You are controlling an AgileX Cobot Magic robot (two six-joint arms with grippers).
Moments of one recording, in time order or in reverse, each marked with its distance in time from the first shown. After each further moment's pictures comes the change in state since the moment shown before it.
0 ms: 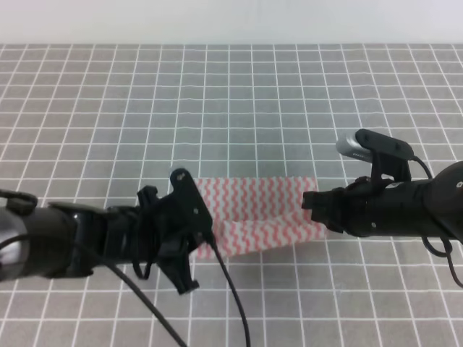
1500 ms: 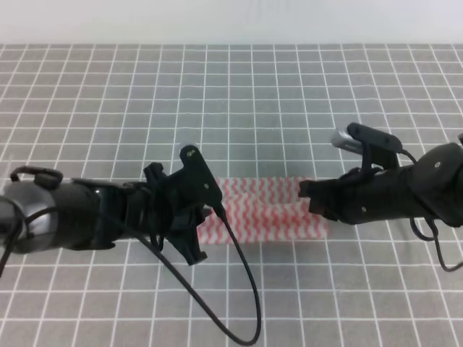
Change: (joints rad) left arm 0.000 0.091 -0.134 0.004 -0.071 0.002; right arm -0.050 0.135 -0.111 -0.017 0.038 -0.003
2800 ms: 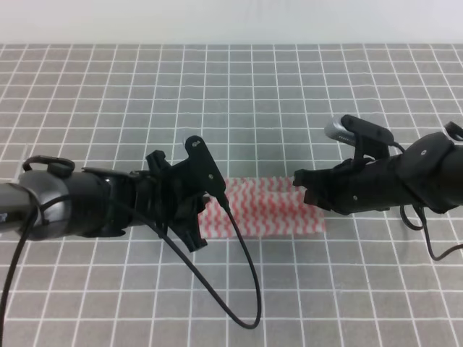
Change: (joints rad) left arm 0.002 0.055 -0.070 -0.003 -0.047 0.041; right arm -0.017 0.078 -0.082 0.007 0.009 0.001
